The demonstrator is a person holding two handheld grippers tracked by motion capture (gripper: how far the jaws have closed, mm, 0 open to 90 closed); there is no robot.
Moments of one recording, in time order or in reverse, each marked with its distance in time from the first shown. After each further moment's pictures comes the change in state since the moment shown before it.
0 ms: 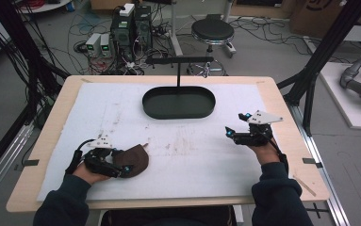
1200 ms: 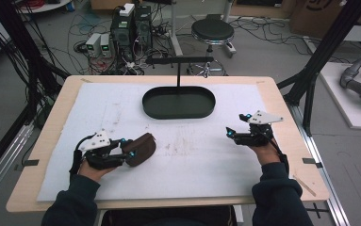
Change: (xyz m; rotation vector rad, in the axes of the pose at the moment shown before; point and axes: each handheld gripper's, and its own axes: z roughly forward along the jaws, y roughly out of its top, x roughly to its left) left arm -0.020 0.021 -0.005 -0.294 0.069 0.138; right arm -0.002 -0.002 0.000 0.013 -0.005 0.010
